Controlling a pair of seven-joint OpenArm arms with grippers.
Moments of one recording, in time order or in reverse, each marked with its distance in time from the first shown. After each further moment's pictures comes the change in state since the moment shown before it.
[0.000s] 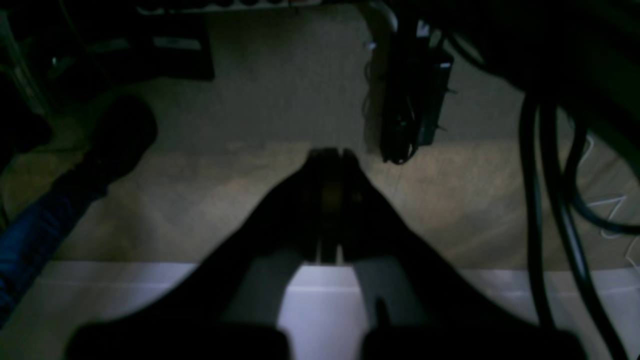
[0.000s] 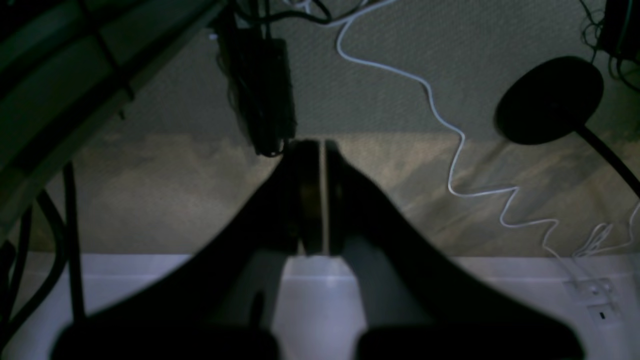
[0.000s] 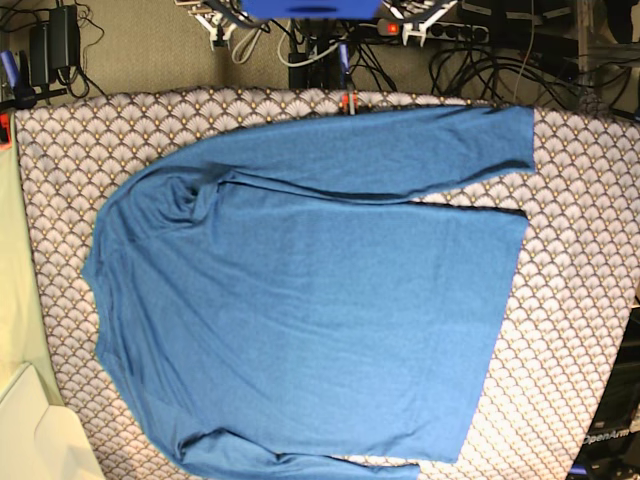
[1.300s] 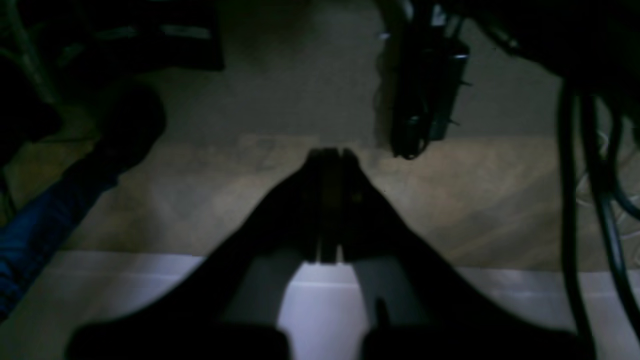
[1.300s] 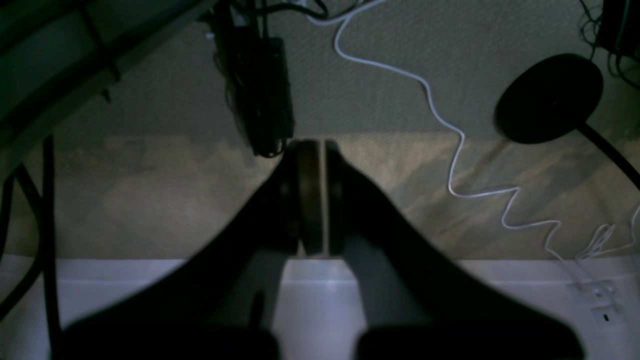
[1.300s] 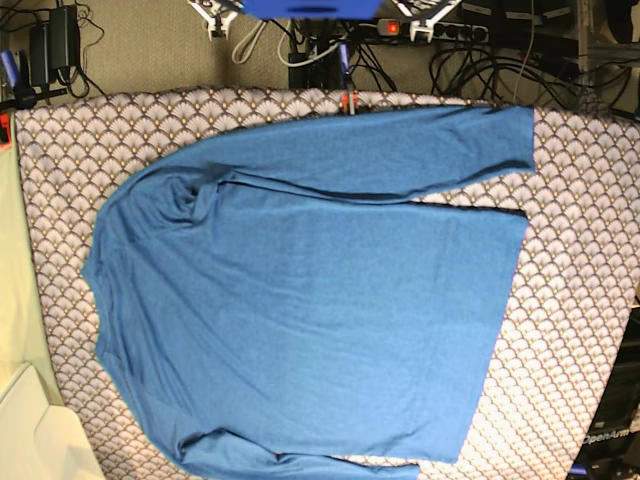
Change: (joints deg) left arm 0.6 -1.1 0.0 0.0 -0.2 0.0 0.0; right arm -5.3 0.0 0.0 7.0 0.2 0.0 -0.3
